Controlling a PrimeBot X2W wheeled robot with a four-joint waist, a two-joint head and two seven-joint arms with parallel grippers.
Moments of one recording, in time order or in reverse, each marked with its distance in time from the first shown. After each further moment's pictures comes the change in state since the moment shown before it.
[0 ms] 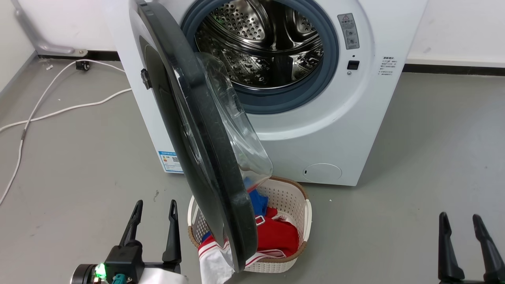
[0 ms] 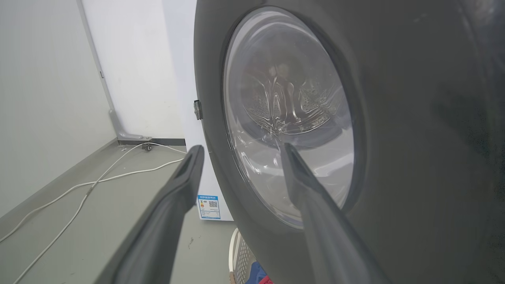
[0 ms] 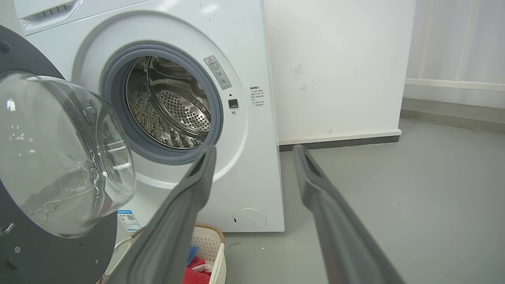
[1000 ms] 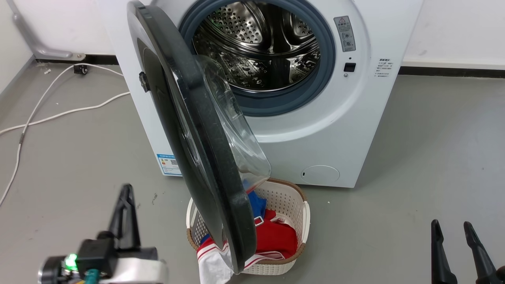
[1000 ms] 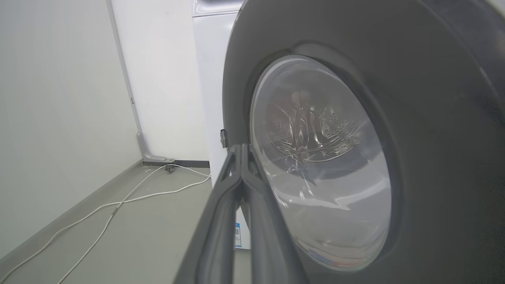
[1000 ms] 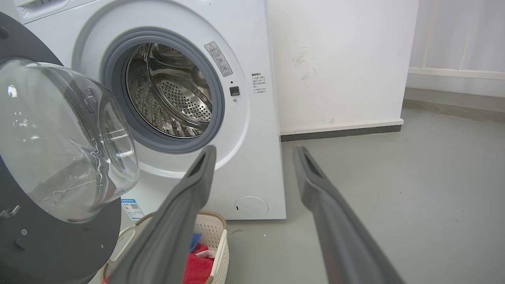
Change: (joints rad) left arm -0.014 0.008 0.077 -0.081 0.021 0.024 0.000; right arm 0.014 0.000 0.023 0.033 0.001 0.000 0.000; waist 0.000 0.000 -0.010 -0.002
